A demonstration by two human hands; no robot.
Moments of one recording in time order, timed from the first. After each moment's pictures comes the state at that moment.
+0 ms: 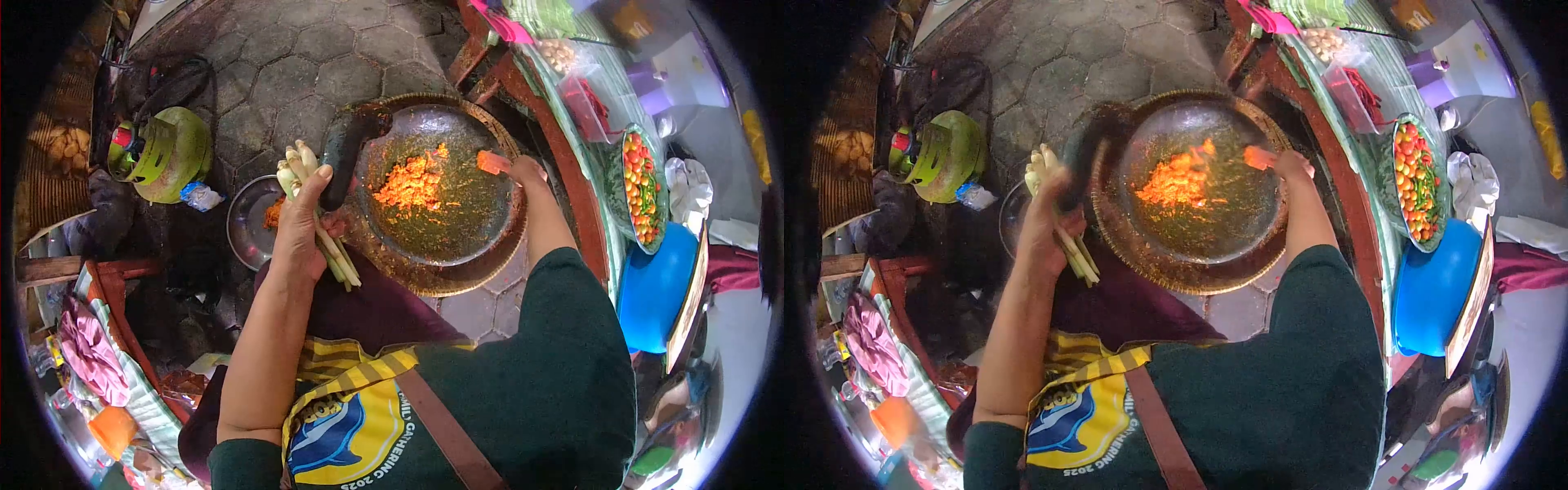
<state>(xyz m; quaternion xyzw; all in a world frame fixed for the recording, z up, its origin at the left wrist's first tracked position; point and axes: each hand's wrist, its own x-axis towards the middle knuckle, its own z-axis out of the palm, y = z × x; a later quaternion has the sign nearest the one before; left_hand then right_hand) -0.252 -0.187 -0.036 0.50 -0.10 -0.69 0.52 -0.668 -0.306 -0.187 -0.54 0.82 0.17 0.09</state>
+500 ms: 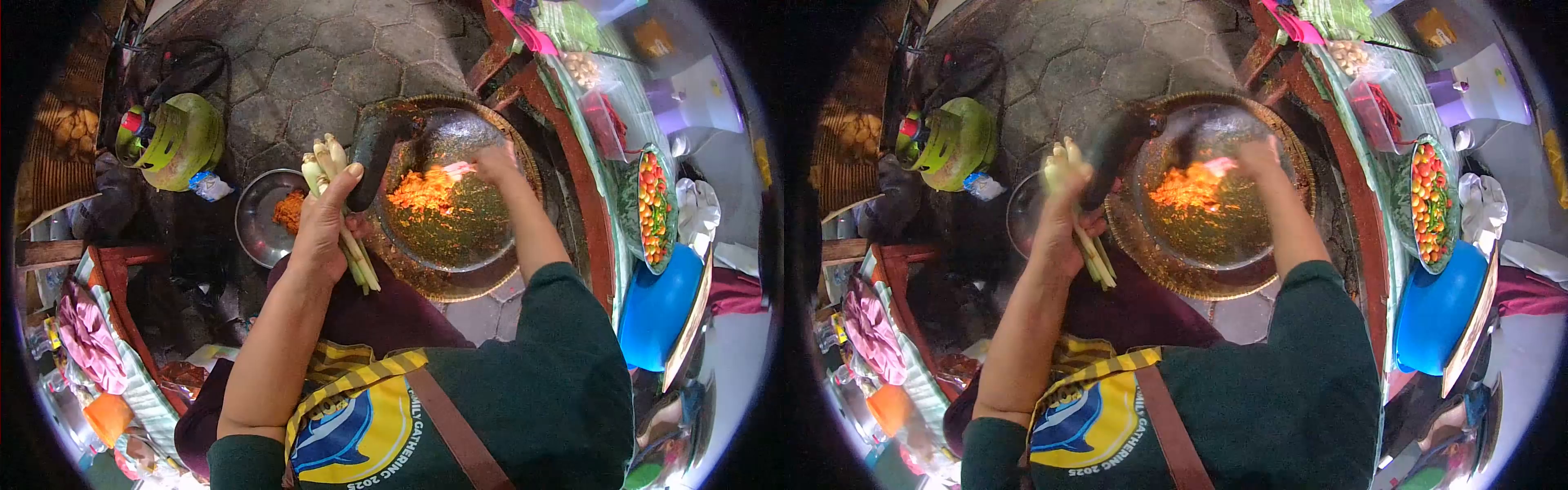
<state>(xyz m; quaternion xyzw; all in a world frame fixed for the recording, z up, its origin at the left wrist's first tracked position) -0.253 -0.191 -0.034 0.49 -0.14 -0.72 0.47 -0.573 -0.334 -0.199 -0.76 0.58 0.27 0.09</state>
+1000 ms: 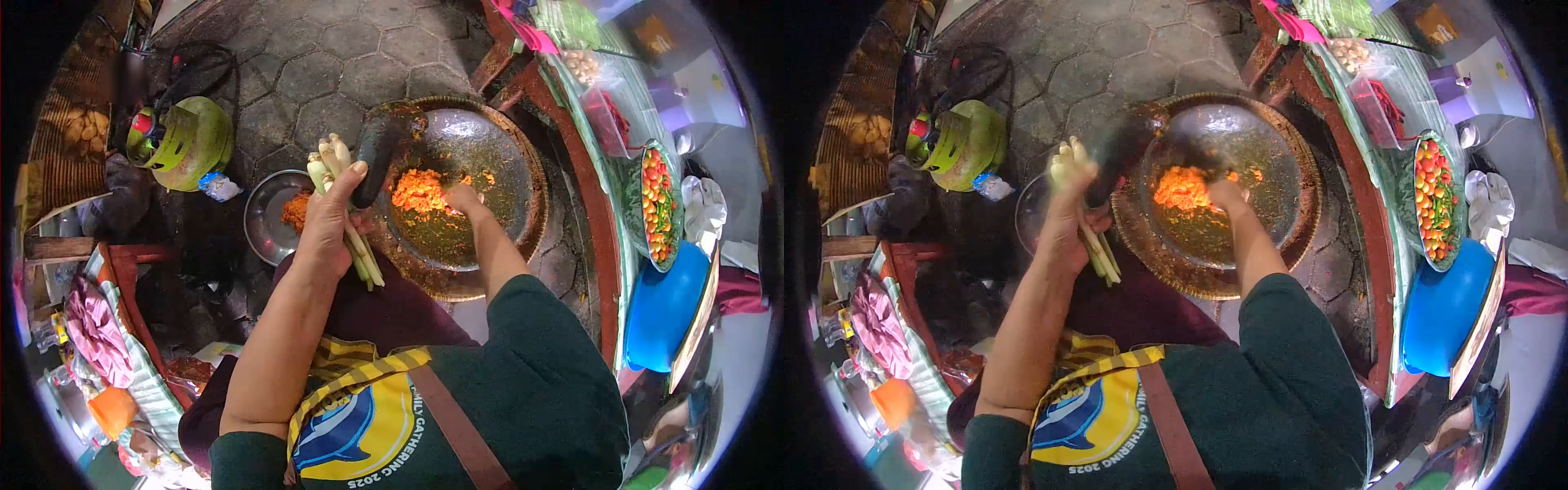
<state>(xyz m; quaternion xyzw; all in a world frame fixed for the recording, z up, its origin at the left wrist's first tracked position) -0.259 -0.189 -0.028 0.49 -0.11 -0.69 0.52 -0.563 -0.282 -0.384 -0.75 0.60 0.16 0.23</state>
